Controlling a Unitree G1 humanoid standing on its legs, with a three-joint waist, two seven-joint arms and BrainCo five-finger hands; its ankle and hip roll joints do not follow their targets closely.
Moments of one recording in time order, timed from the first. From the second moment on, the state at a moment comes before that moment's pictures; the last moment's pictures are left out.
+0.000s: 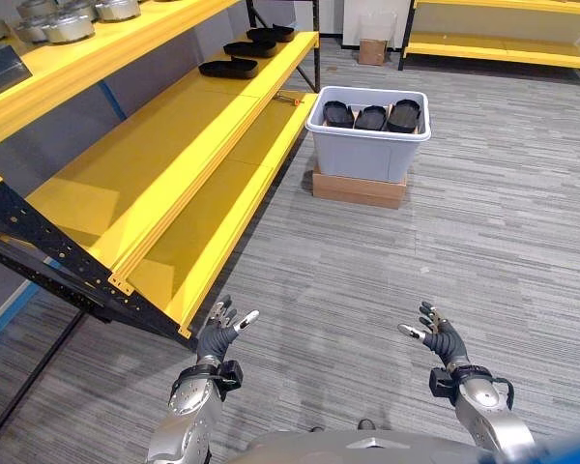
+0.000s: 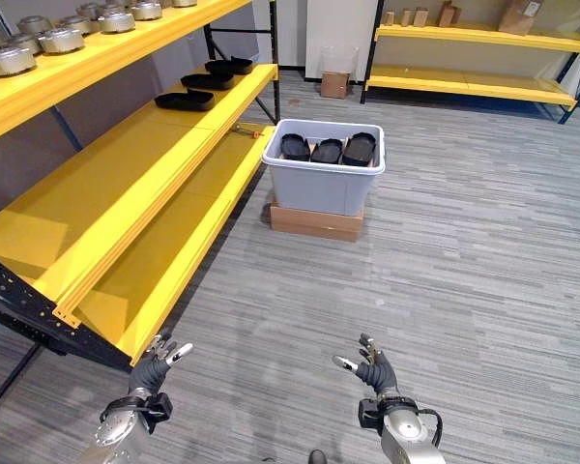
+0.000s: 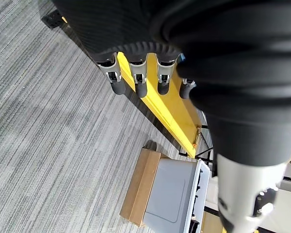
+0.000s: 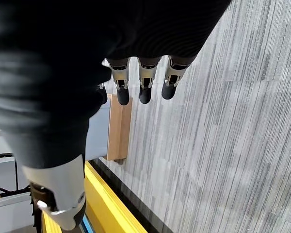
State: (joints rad) left arm 0.30 0.26 -0.12 0.12 -0.48 0.02 0.16; right arm 0.24 -0.30 0.17 0.20 0.33 0.09 -0.11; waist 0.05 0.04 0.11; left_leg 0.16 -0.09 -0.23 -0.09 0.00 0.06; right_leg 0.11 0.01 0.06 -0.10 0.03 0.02
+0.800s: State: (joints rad) left arm 0.28 0.28 -0.12 0.12 -0.48 0.03 0.16; right arm 0.19 -0.30 0.18 0.21 0.33 0.09 -0.11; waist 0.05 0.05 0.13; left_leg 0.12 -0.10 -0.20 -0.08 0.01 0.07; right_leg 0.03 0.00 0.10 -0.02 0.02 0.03
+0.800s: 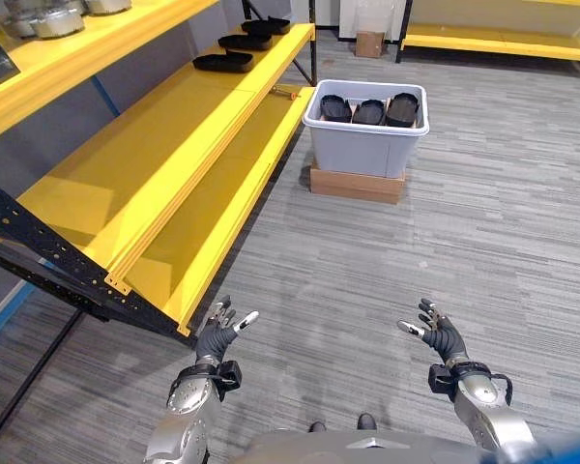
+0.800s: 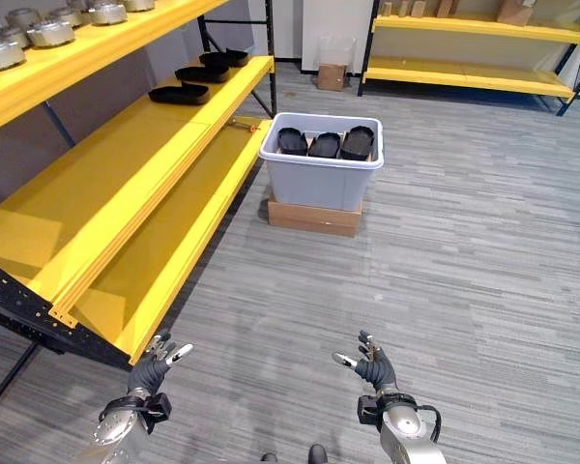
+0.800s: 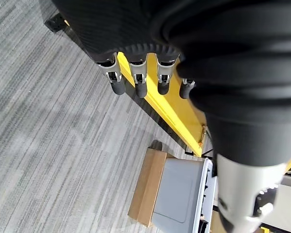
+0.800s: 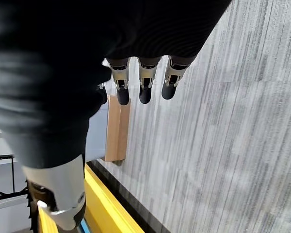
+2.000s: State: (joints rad) left arm 0.27 0.29 -0.12 0.15 -0.43 0.03 0.13; right arm 0.25 -0.37 0.17 0.22 0.37 0.07 -0.07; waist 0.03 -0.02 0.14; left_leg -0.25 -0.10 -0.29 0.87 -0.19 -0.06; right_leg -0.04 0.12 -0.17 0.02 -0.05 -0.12
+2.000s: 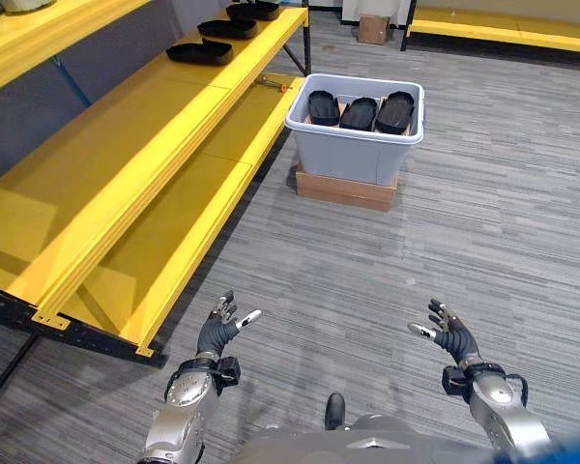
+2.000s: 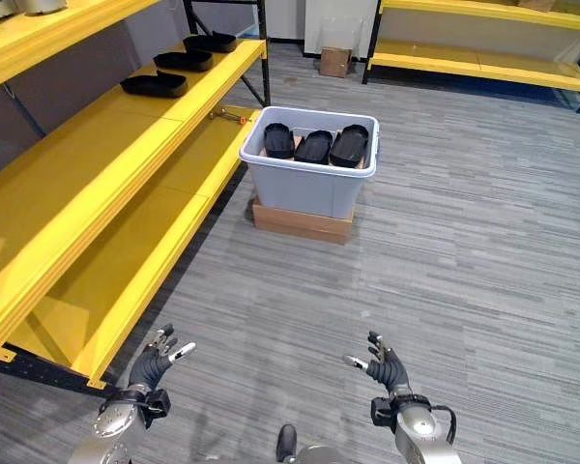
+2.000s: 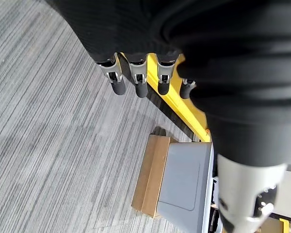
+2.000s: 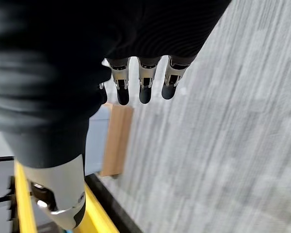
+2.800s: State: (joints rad) left arm 0.12 0.32 -0.11 0.15 -0.46 0.03 0.16; right arm 0.20 -0.27 0.21 0.20 0.37 0.07 -0.07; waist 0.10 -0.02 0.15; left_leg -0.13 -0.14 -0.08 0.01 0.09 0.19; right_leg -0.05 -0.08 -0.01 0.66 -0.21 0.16
